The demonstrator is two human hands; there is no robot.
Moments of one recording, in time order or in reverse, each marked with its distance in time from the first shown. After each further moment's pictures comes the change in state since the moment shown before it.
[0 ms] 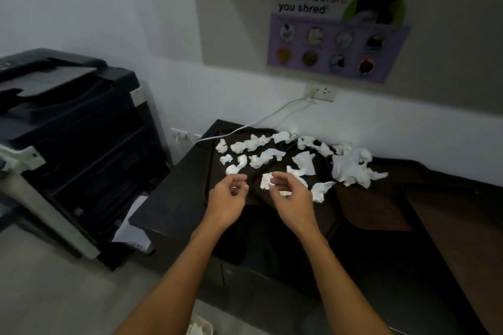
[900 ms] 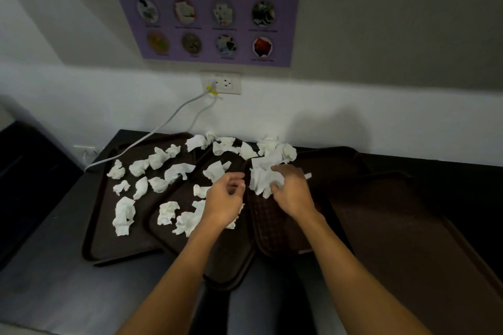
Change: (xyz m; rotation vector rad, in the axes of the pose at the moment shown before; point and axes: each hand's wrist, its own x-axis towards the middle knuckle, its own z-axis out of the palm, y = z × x) left_hand 0.099 0.079 0.284 0.034 -0.214 -0.042; right_hand 0.178 0.174 -0.222 -0.537 -0.009 0.053
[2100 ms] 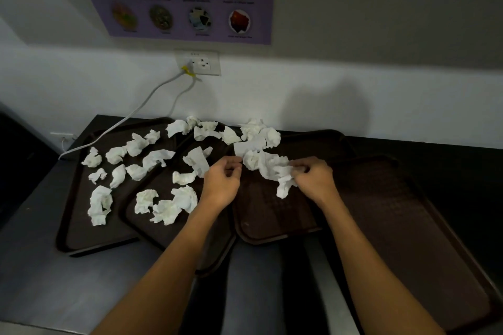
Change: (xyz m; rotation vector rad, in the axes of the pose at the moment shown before) left_hand 0.024 -0.008 0.050 0.007 -0.003 0.028; right_hand -0.011 0.058 -0.067 0.338 0.020 0.273
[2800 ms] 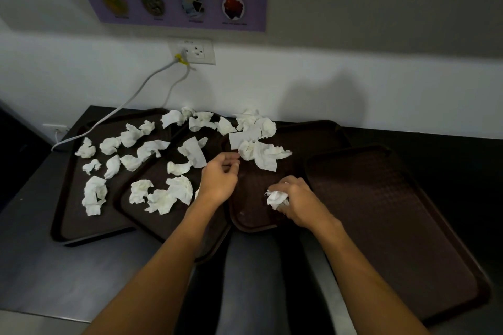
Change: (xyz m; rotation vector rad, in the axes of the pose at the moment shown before) left_hand -0.012 -0.006 0.008 -0.021 -0.016 -0.032; right_hand -0.041 0.051 0.022 -0.554 -0.399 -0.262
